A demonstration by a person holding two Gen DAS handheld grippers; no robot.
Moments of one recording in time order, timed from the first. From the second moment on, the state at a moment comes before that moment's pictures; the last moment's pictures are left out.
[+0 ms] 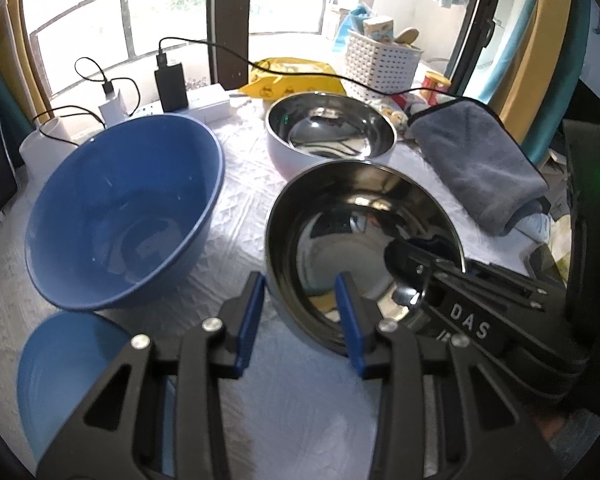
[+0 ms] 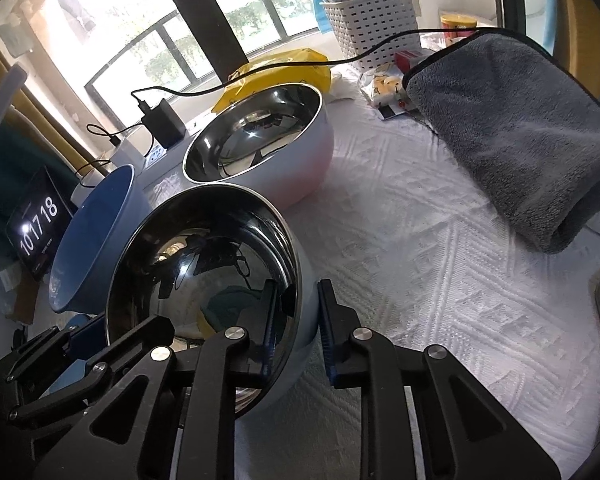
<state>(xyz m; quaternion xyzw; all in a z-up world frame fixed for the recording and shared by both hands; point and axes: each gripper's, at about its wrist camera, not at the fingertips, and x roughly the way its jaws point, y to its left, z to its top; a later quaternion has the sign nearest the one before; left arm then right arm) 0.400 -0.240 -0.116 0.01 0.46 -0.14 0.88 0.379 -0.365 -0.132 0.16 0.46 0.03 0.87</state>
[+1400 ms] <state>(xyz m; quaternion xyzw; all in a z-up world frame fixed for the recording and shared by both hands) 0.357 -0.166 -0.039 -0.03 0.39 -0.13 0.91 0.356 -0.294 -0.046 0.12 0.40 0.04 0.91</state>
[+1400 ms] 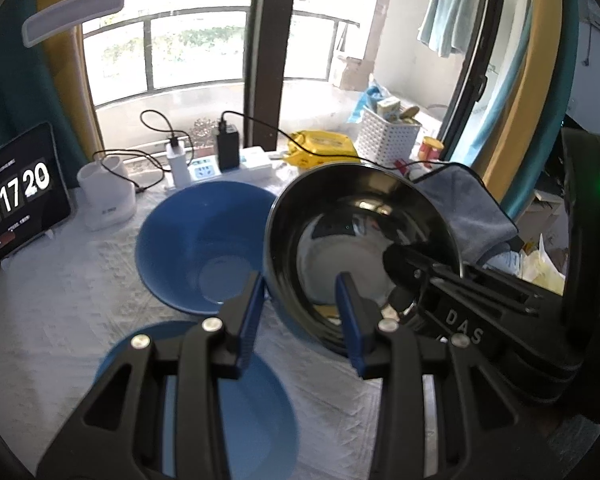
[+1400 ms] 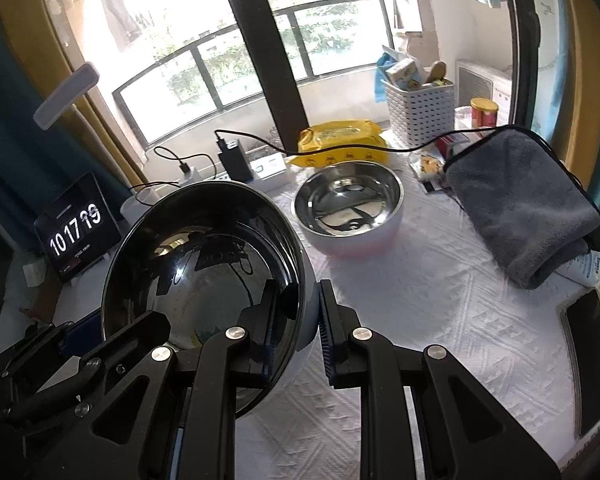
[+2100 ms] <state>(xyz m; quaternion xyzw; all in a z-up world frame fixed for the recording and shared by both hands) 0.385 -0.109 -0.049 -0.05 0.39 -0.09 0.91 0.393 -0.234 -0.053 0.09 0.41 0.08 0.90</state>
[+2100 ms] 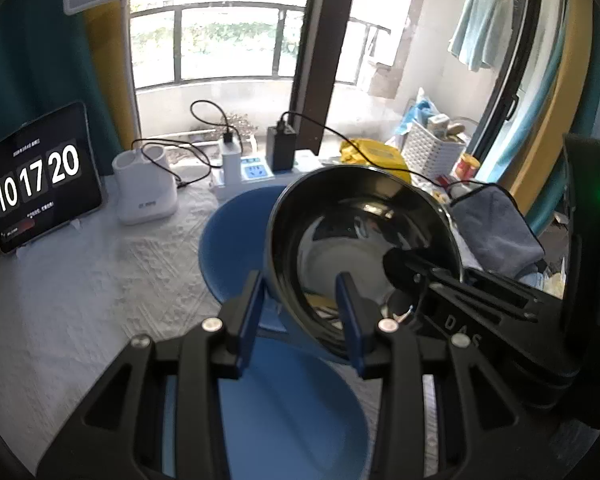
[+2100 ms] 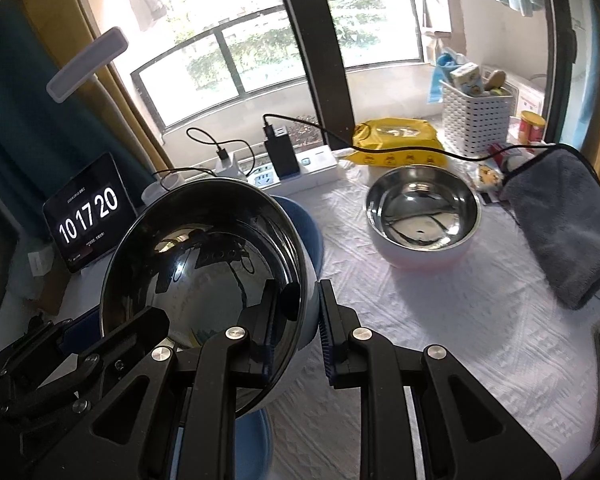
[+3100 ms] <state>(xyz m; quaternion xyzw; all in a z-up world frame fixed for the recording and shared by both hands) 0.443 -0.092 -0.093 -0.06 0.44 -0.08 0.89 0.450 -0.210 -0.099 0.09 0.45 0.09 0.88</state>
